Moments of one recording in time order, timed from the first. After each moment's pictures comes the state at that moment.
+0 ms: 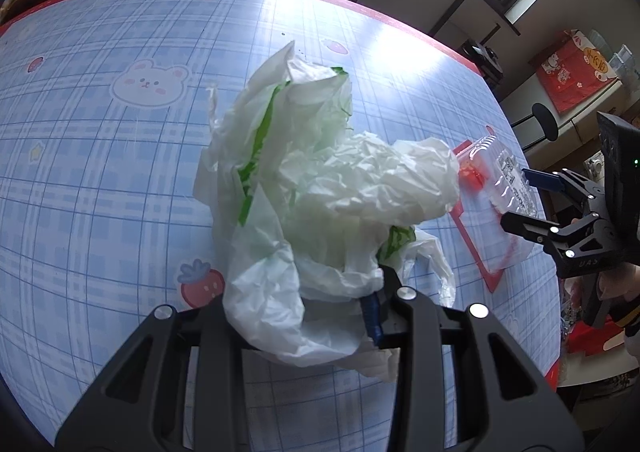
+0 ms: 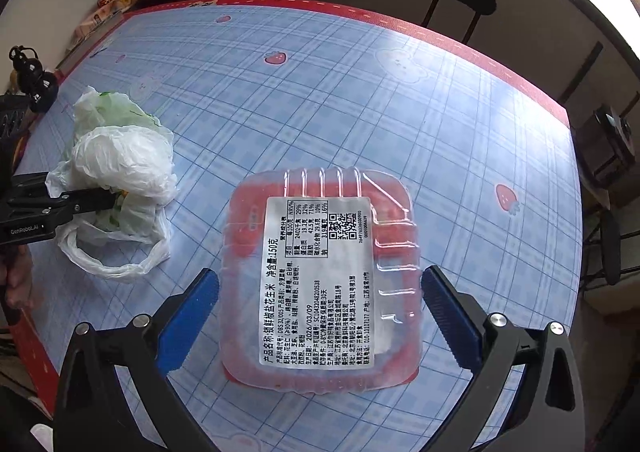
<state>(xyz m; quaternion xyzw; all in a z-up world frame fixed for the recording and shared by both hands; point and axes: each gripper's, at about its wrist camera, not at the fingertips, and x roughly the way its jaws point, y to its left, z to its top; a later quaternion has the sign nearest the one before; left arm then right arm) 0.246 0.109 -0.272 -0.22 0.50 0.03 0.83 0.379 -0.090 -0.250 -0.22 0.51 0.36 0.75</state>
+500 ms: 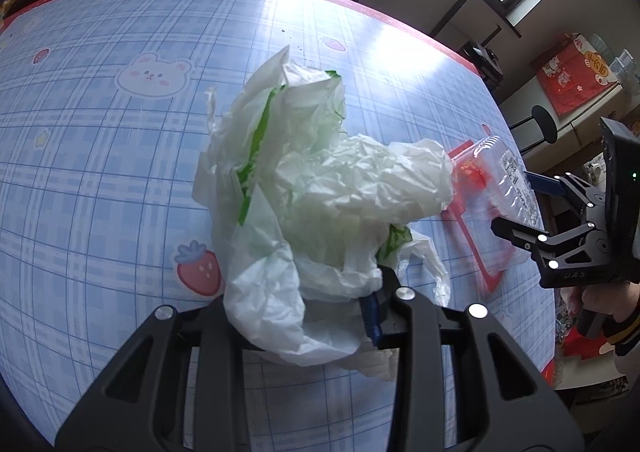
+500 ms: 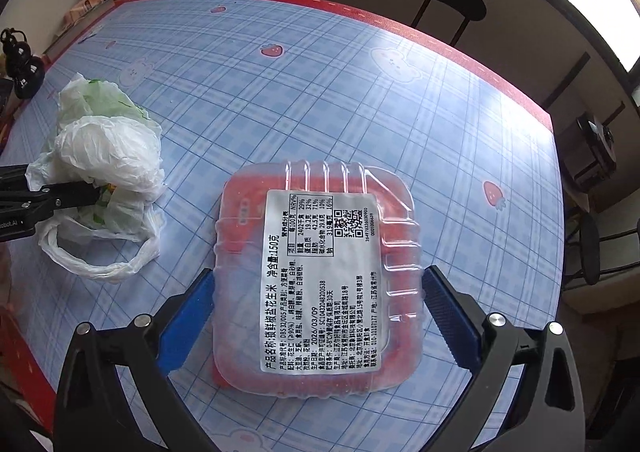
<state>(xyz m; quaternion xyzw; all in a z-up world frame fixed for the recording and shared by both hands) 0.235 0.105 -0.266 -0.23 0.51 0.03 0.83 0.361 -0.086 -0.246 -0.25 0.49 0.33 0.77</state>
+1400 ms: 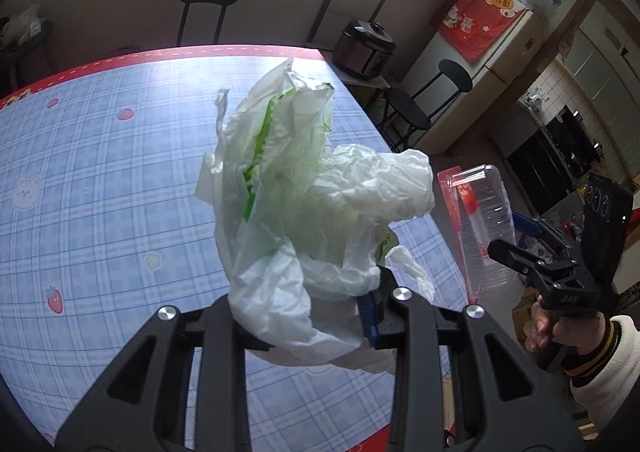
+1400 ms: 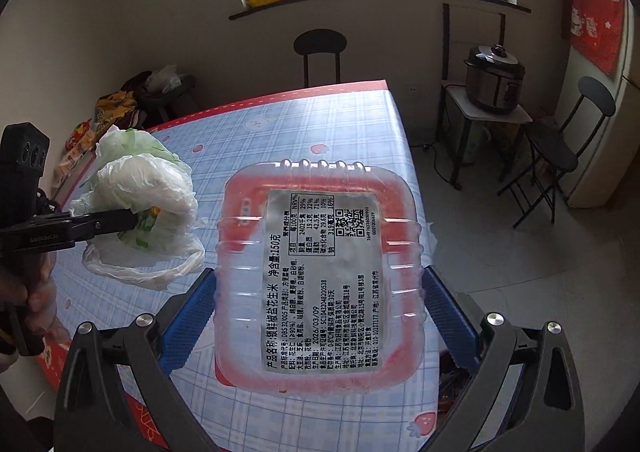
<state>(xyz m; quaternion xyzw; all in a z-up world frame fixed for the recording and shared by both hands) 0.254 -0.086 -0.157 -0.14 0.47 -0.12 0.86 0.294 -0.339 -0.170 0.00 0.43 0.24 0.87</state>
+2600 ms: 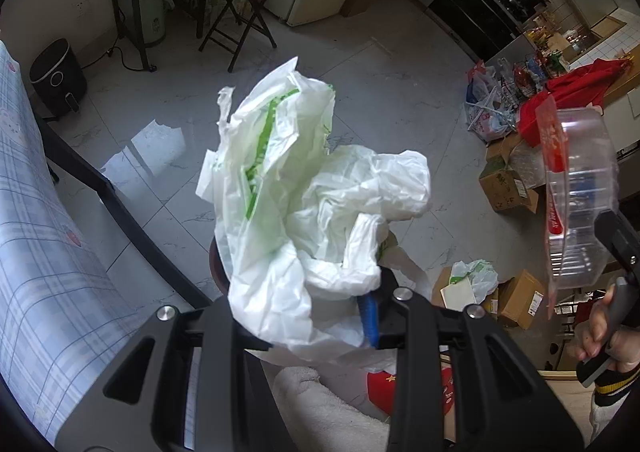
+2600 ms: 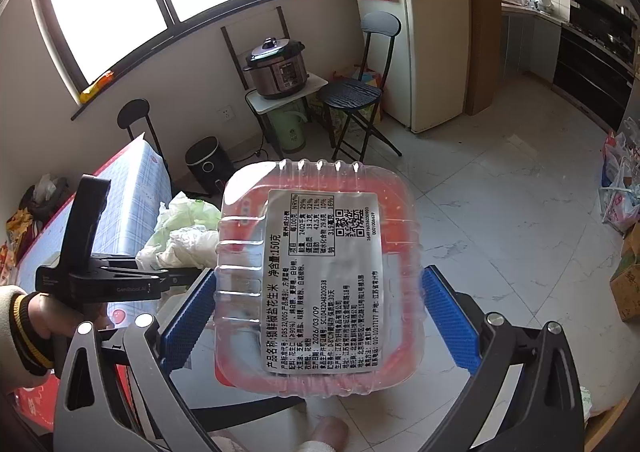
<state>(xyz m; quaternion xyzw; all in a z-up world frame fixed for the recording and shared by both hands) 0.350 -0.533 -0.294 0.01 0.60 -0.30 0.74 0.207 -0.725 -0.199 0.12 0.43 0.00 0.90</state>
